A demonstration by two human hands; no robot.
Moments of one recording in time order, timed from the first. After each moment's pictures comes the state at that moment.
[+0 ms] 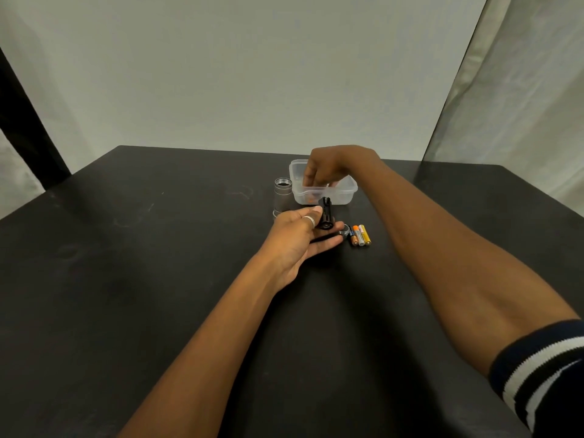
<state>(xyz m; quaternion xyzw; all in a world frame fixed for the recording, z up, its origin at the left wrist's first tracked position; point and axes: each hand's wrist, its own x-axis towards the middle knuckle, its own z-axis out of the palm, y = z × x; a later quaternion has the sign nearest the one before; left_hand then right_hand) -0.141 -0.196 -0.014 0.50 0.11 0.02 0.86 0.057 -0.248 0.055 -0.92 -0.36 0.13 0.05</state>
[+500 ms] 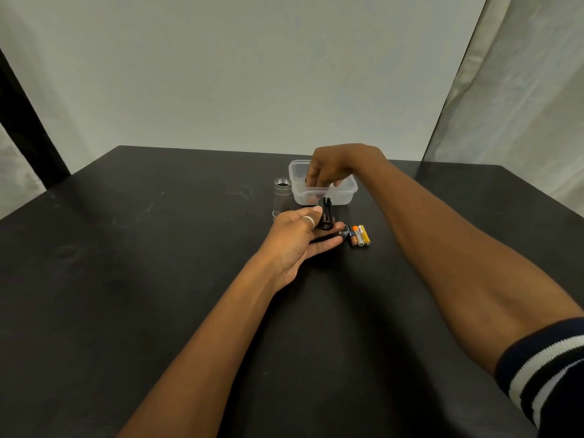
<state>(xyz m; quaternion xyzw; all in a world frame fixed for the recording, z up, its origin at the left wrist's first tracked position) -0.142 -0.196 -0.012 0.51 0.11 0.02 0.86 0.066 -0.254 0.057 -0.92 -0.37 0.15 0.03</state>
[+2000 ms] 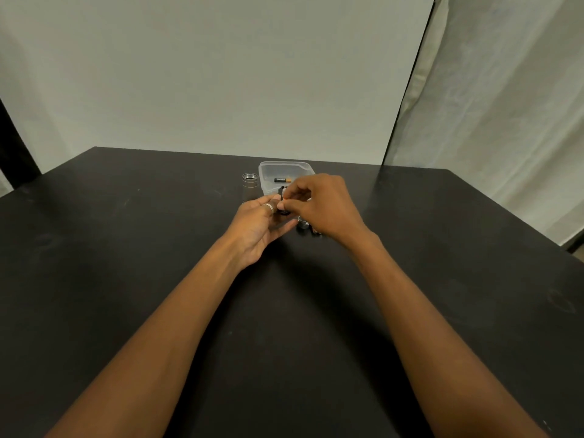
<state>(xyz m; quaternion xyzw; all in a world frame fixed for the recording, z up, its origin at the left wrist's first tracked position) -0.145 -0.193 -0.016 0.52 0.06 0.05 0.85 -0.096 -0.334 0.022 -0.86 -0.34 -0.15 0.35</state>
